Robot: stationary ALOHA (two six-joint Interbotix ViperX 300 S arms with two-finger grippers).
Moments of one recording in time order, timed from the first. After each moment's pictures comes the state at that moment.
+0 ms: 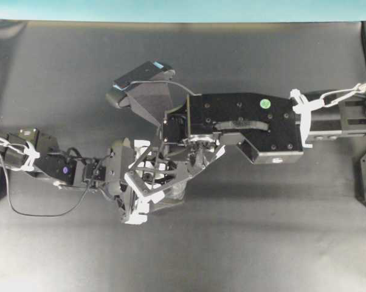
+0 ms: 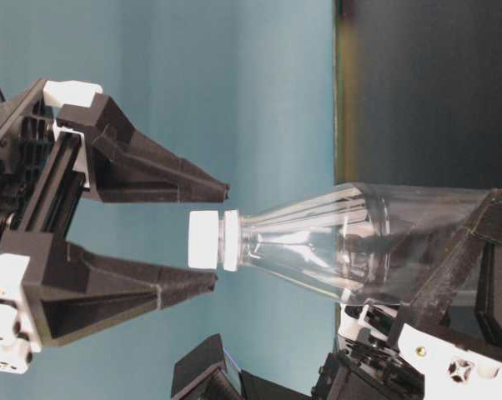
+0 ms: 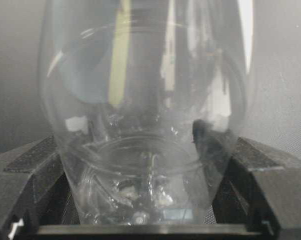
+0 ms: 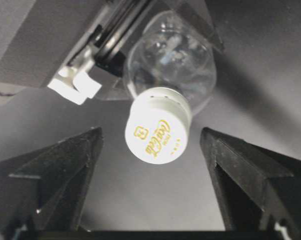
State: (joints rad) left arm -0.06 0.28 0.84 0.04 -0.79 -0.08; right arm 0.11 0.30 -0.32 0.04 1.35 0.94
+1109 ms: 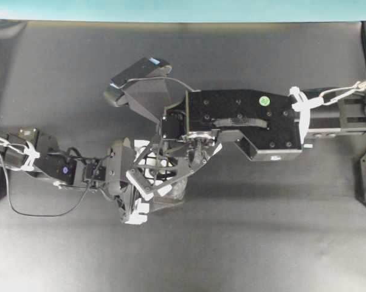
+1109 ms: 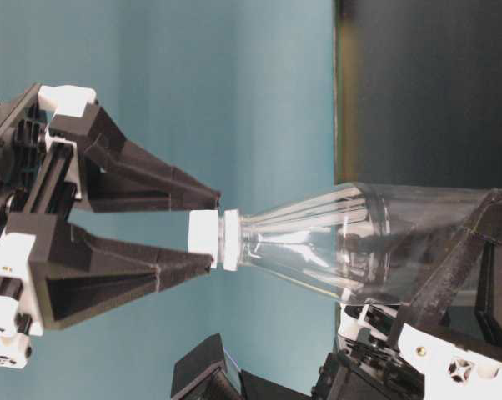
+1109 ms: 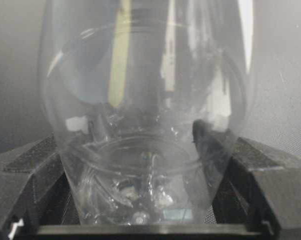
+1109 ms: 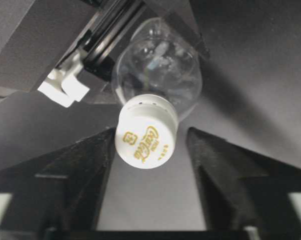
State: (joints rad) left arm -0.06 0.28 0.84 0.04 -0.78 -0.08; right arm 0.10 0.30 -0.34 0.02 1.38 0.88
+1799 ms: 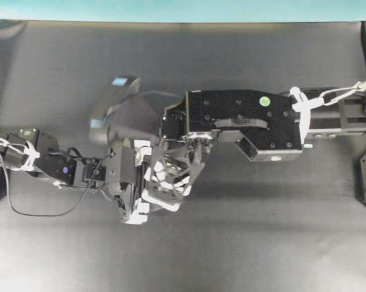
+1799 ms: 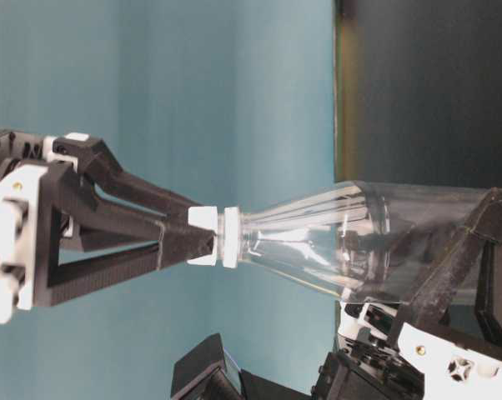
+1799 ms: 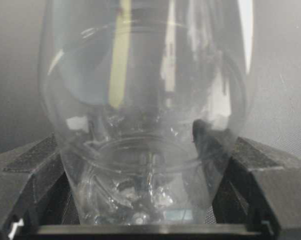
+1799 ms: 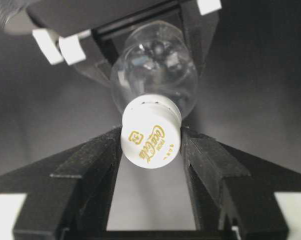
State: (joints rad) left arm -0.06 0.28 0.84 0.04 -0.78 -0.08; right arm 0.10 0.30 -0.34 0.02 1.43 0.28
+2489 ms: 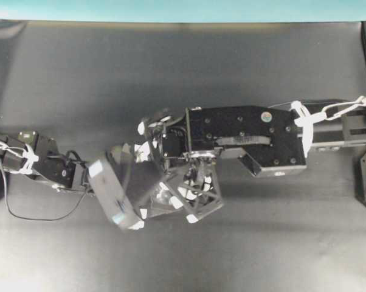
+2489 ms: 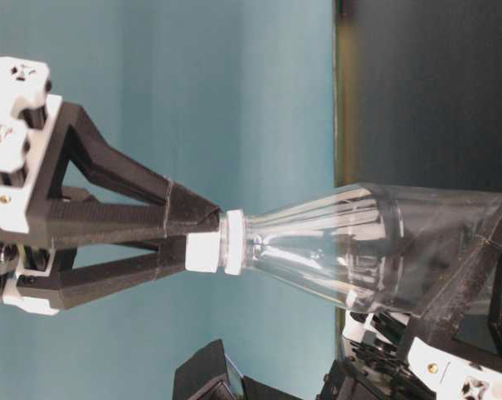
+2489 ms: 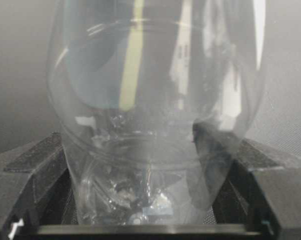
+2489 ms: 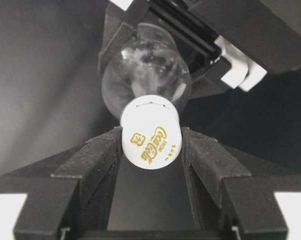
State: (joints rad) left arm -0.07 0.28 0.85 0.05 -0.78 -0.09; right arm 0.15 0.30 -0.33 0.01 1.36 -0.54
